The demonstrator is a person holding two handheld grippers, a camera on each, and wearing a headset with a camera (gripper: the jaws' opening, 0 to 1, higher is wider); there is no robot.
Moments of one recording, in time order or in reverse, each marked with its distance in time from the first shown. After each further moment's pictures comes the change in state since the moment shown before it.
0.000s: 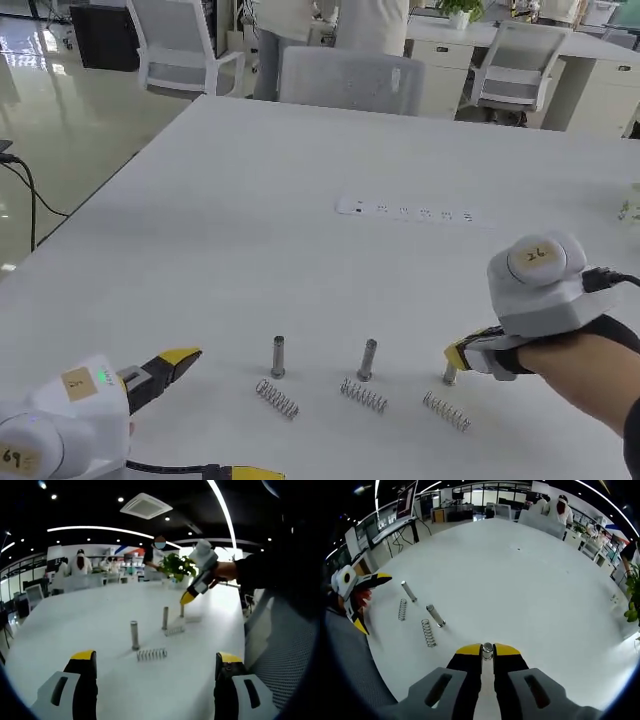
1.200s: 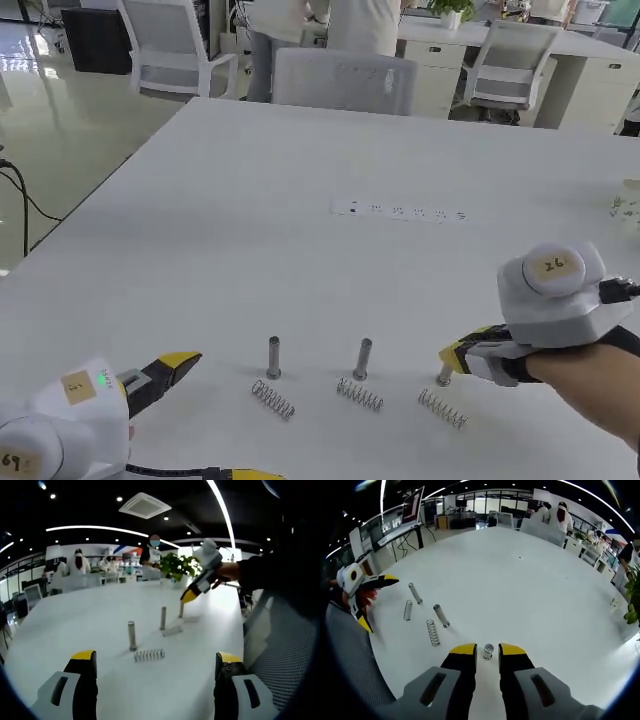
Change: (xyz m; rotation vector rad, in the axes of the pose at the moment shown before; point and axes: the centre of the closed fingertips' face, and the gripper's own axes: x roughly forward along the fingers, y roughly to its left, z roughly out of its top) left arm 0.002 -0.004 0.001 0.001 0.004 -0.013; right arm -0.014 0.003 0.000 -0.021 -0.082 0.011
